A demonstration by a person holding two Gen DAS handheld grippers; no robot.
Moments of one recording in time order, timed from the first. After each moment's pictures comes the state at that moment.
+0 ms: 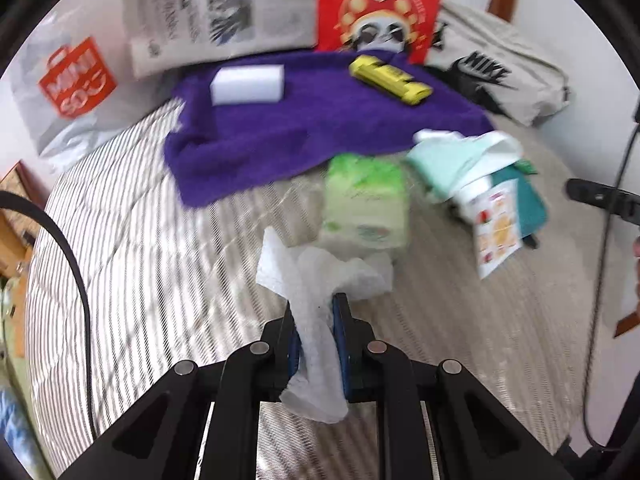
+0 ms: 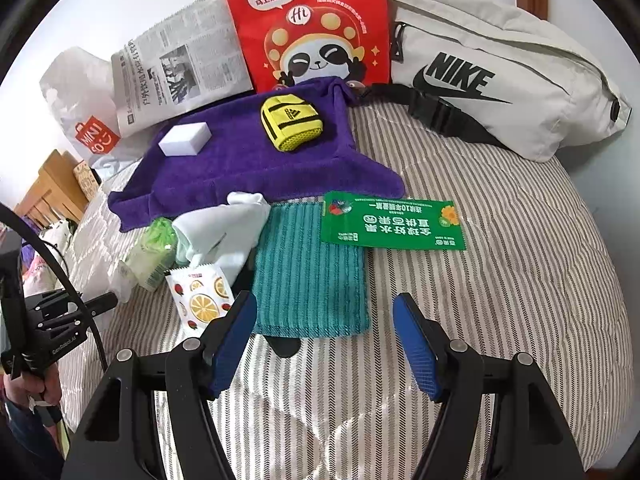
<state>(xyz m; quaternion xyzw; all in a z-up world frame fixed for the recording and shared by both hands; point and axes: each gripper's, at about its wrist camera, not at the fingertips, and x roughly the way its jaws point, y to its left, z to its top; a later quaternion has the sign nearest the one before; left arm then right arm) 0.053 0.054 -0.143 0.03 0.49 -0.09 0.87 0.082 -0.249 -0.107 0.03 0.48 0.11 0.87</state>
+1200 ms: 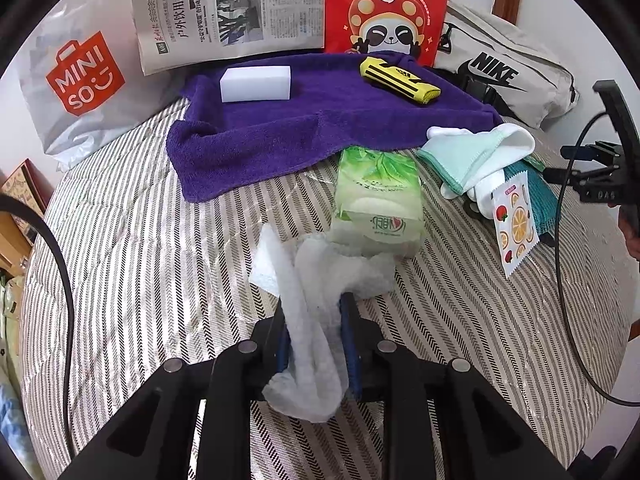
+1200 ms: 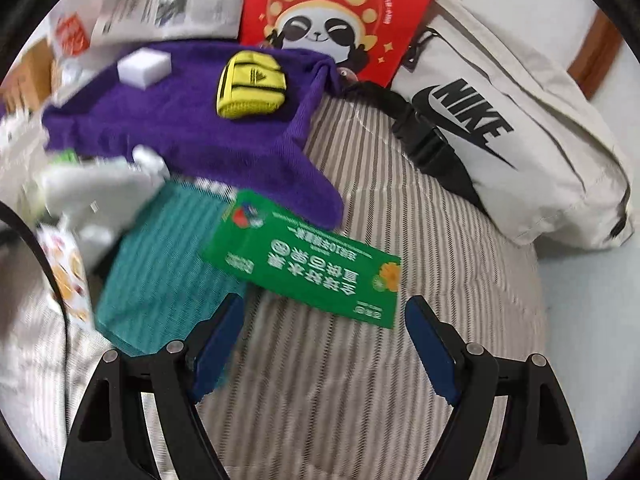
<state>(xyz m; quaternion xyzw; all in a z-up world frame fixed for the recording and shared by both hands) 0.049 0.050 -0.152 0.04 0.47 -0.07 0.88 0.141 -0.259 -0.144 -0.20 0.47 0.09 0.86</state>
